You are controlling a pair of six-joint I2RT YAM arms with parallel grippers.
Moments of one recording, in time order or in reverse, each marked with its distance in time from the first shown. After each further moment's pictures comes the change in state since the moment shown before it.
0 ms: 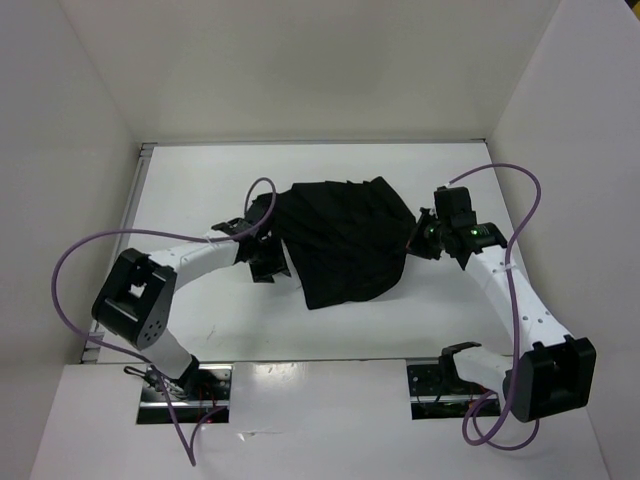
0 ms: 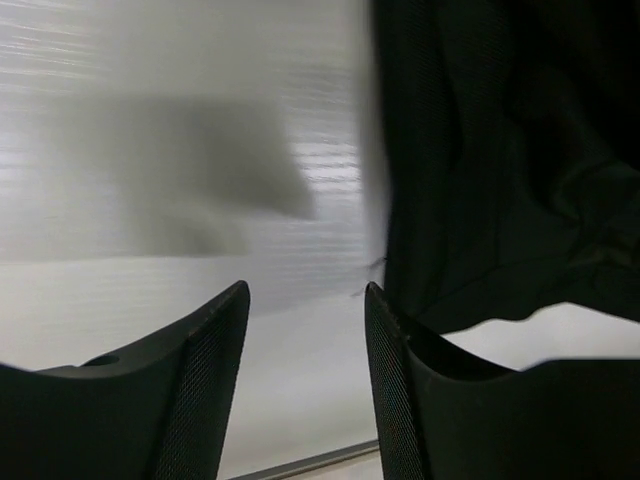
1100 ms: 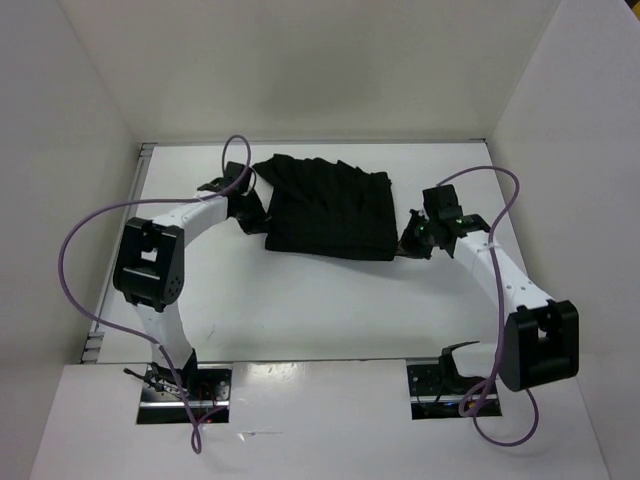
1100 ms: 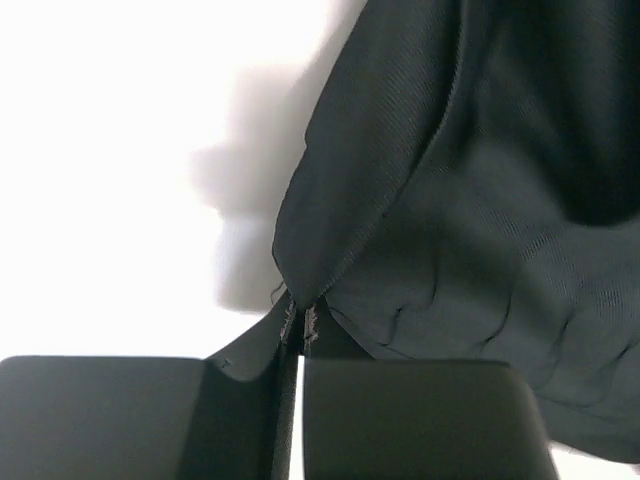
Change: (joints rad) left arm 0.192 0.269 0.328 0.013 0.064 0.030; right arm -0.006 0.116 -0.010 0.037 -0.023 -0.005
